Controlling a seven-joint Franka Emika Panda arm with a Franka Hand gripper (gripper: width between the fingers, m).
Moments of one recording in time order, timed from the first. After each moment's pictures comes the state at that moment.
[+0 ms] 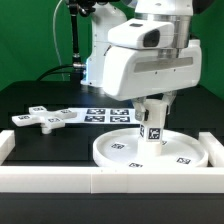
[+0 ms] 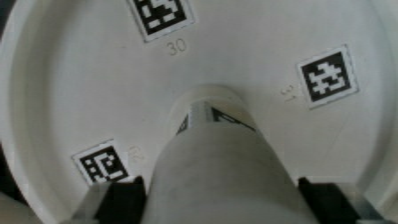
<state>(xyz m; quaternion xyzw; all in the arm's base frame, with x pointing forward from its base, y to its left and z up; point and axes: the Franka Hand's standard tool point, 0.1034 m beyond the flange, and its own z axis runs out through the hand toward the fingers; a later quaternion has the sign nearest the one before) 0.556 0.043 0.071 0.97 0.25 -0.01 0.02</state>
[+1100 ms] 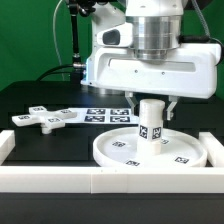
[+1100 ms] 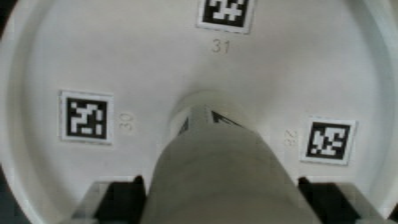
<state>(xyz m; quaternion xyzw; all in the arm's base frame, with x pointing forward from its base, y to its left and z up) 0.551 0.042 0.068 0.96 -0.29 -0.02 -0.02</state>
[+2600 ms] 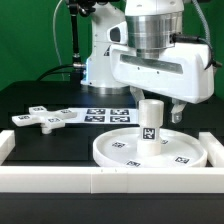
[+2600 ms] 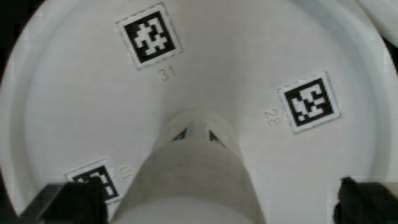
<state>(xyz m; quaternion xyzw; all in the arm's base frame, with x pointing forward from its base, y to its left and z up) 0.556 0.049 0.073 0.91 -0.41 -0.05 -0.04</state>
